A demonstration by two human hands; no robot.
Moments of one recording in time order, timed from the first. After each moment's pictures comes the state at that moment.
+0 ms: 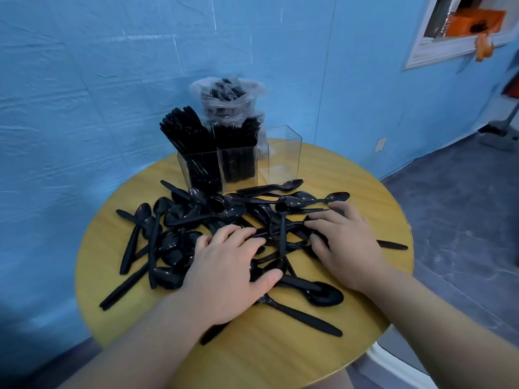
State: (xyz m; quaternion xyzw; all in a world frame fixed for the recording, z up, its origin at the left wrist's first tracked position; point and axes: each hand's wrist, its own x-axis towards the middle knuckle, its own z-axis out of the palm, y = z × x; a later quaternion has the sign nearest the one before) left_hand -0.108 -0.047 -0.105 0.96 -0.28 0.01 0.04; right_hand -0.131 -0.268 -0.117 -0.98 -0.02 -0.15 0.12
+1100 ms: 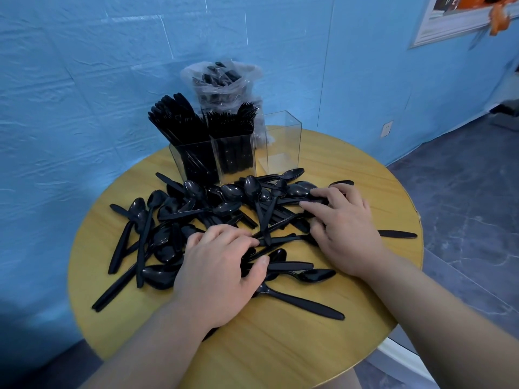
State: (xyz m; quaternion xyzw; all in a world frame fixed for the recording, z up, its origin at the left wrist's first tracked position) left_hand -0.105 -0.043 -0.123 0.95 -0.27 0.12 0.13; right_hand -0.115 -0.269 -0.125 -0.97 -0.02 -0.18 0.14
